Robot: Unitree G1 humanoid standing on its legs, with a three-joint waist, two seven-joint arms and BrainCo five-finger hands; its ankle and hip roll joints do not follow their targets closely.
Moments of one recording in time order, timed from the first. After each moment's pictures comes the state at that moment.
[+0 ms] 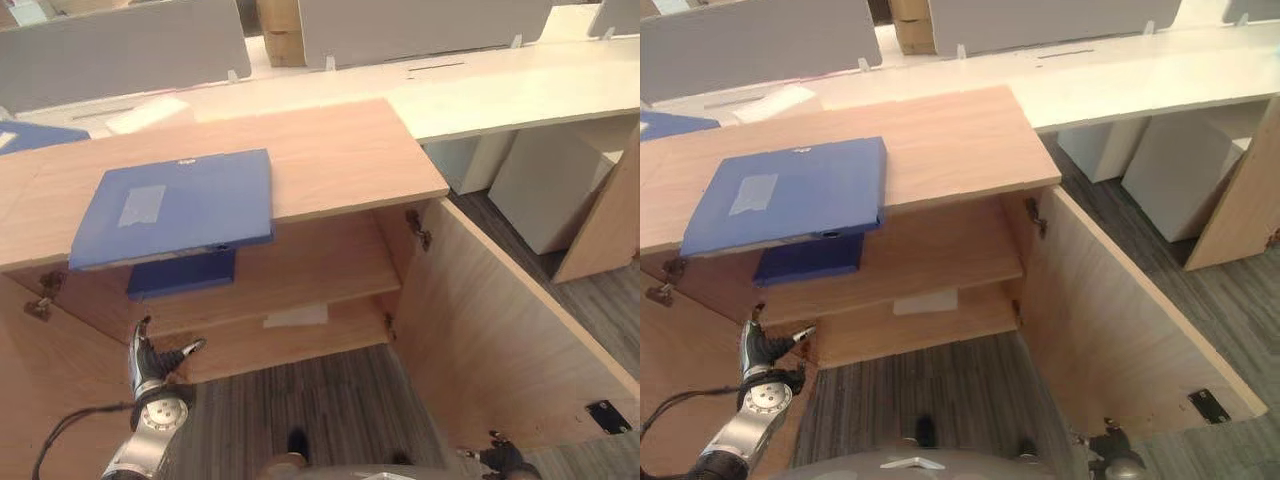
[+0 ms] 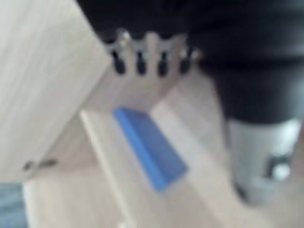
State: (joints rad) left arm 0.14 0.46 -0.15 0.44 -0.09 -0.05 0.44; right arm 0.12 -0.29 0.24 1.03 0.24 -0.01 0.00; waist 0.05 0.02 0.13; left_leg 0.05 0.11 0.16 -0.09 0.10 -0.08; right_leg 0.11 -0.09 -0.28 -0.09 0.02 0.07
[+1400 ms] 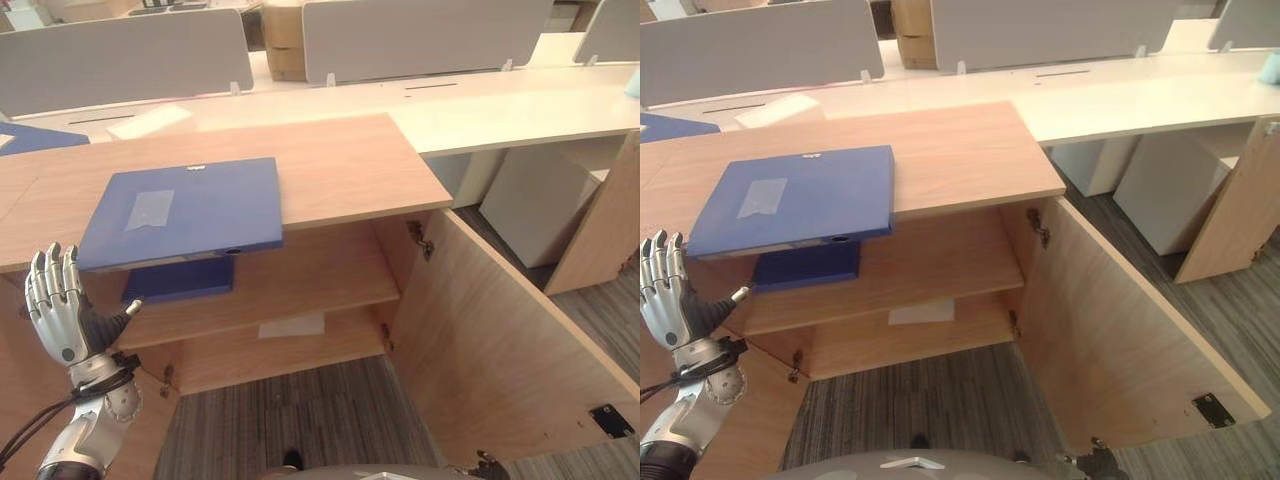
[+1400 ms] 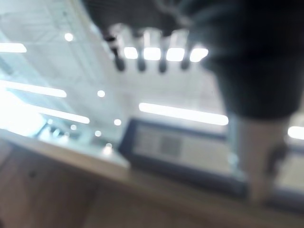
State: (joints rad) left arm 0.14 0.65 -0.03 0.32 0.52 -0.13 0.90; right arm 0.14 -0.25 0.23 1.09 0.26 -0.05 0.01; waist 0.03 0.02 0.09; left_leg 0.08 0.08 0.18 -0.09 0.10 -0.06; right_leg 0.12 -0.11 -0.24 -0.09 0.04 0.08
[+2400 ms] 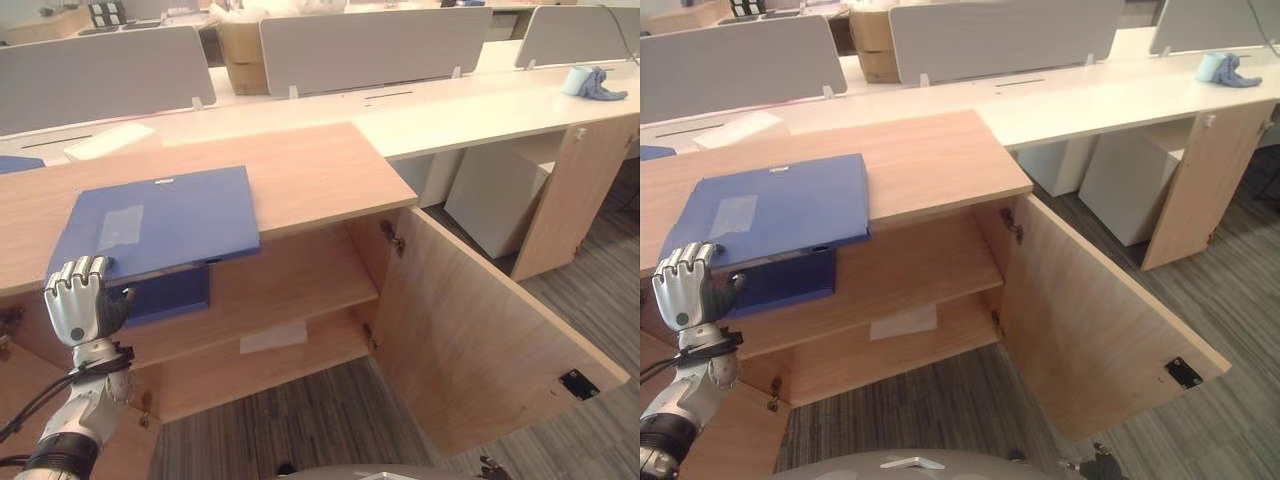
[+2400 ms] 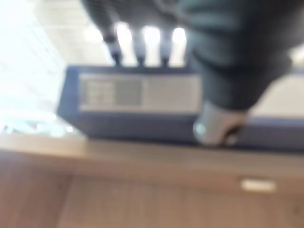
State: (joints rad) left arm -0.01 0.70 -0.10 0.57 0.61 -0.08 0.85; right arm 0.17 -0.28 0.23 1.05 0.24 -0.04 0.03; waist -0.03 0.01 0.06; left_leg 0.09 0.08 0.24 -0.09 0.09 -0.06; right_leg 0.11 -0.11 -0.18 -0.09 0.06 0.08
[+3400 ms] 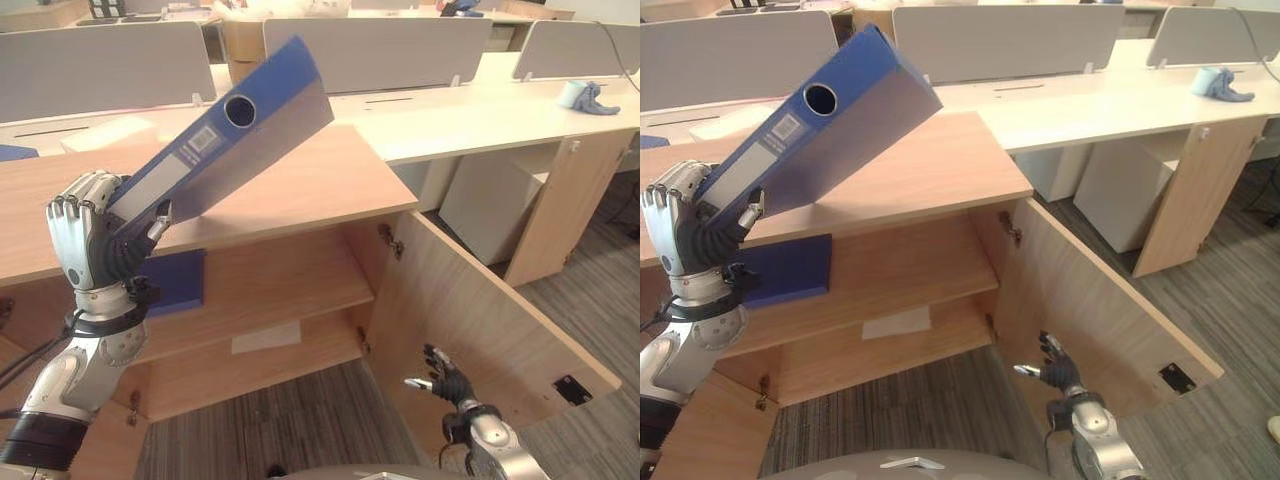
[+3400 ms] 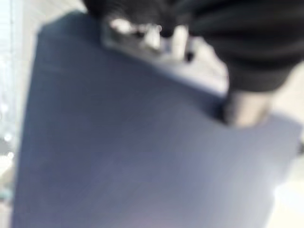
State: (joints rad) left arm 0.00 0.77 0.01 -0.05 0.43 -0.32 0.70; right arm 0.17 -0.33 0.31 0.37 0.26 -0.08 0.17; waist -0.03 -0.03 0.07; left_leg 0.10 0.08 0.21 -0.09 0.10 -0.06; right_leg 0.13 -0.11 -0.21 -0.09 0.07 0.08
